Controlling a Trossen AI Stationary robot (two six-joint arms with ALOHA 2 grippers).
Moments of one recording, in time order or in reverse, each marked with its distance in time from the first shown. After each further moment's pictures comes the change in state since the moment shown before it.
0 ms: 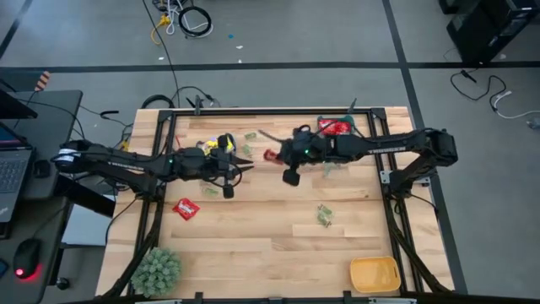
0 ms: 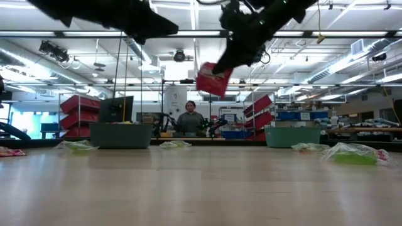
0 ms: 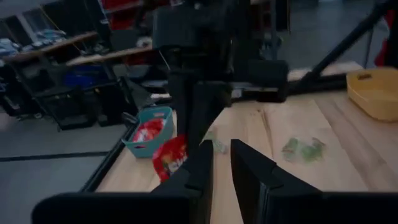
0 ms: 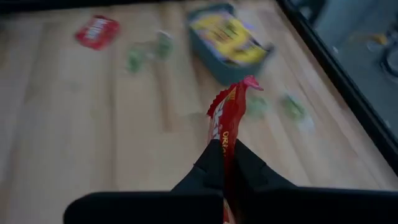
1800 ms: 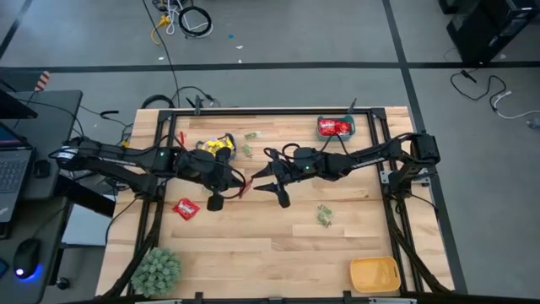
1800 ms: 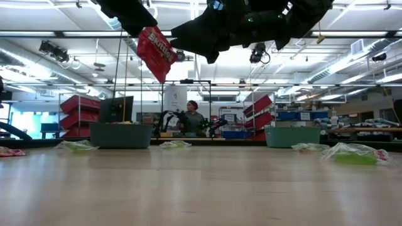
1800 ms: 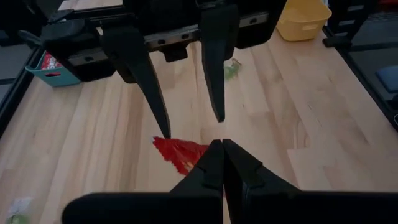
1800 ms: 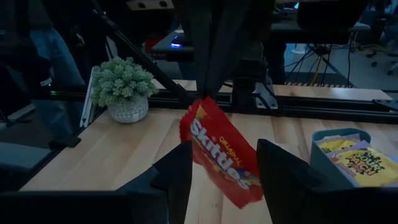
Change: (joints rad) left arm -0.080 0.011 0.311 -0.734 0.173 -0.146; right arm 0.101 0.174 -0.139 0.792 -0.319 -0.042
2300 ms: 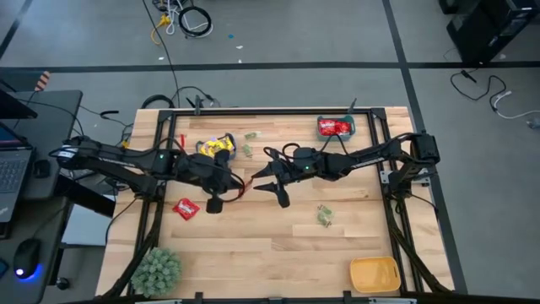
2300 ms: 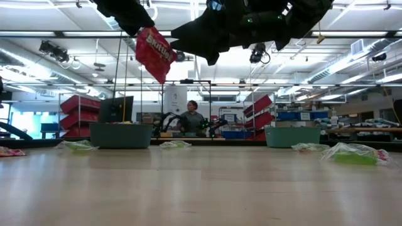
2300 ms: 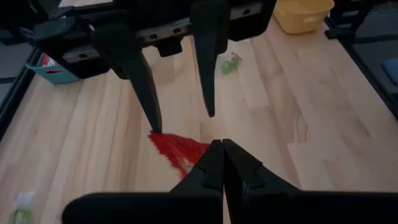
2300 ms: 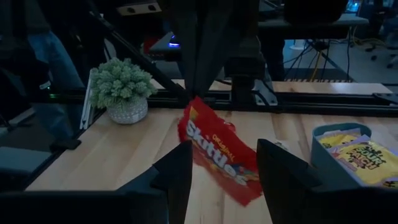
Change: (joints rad) left arm -0.038 0.000 0.000 -0.019 -0.047 -0.007; right arm 0.000 0.004 0.000 -0.003 0.006 0.026
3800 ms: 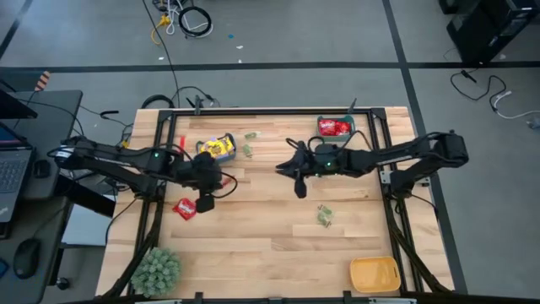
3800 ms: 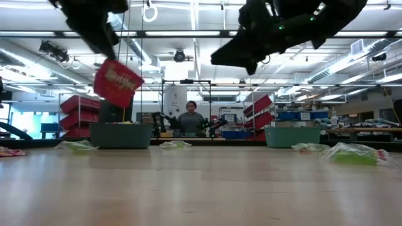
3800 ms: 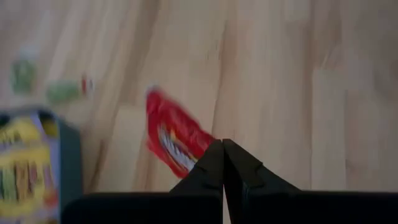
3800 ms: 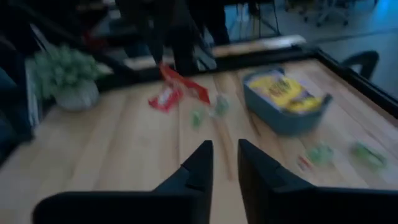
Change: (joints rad) left arm -0.003 -0.036 0.001 -0.386 -0.047 -0.284; right arm -0.043 -0.265 -0.241 -0.126 0.194 0.113
